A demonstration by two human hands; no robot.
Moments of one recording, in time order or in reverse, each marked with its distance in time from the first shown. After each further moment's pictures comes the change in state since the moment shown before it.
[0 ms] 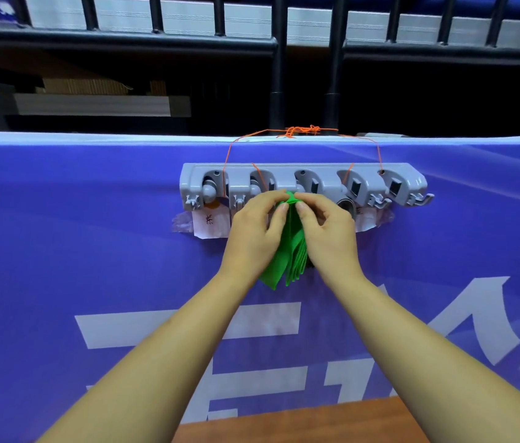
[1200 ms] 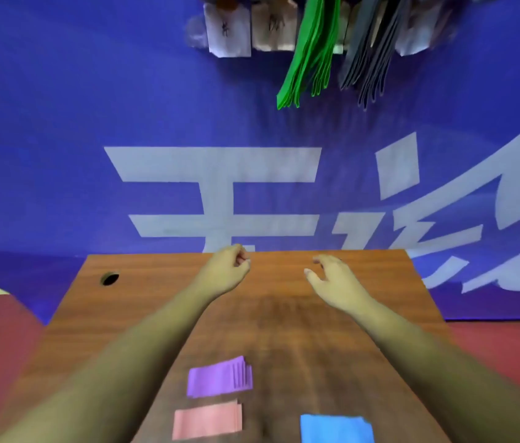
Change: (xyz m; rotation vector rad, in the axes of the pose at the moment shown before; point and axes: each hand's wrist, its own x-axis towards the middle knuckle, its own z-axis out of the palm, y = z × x) left_hand -0.331 -0.074 -0.035 0.290 -0.649 -0.808; right_hand -0.300 0.155 -0.058 -0.665 -0.780 0.520
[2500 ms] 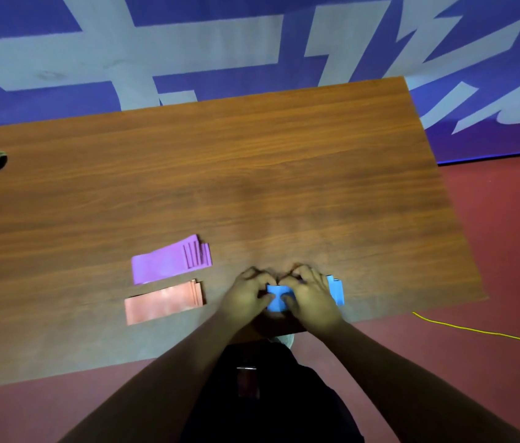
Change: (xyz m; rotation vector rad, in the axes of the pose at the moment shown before) left_hand -0.151 -0.105 0.312 -0.186 -0.513 -0.033; right_hand -0.174 0.177 0.220 -0.104 -0.309 0.097
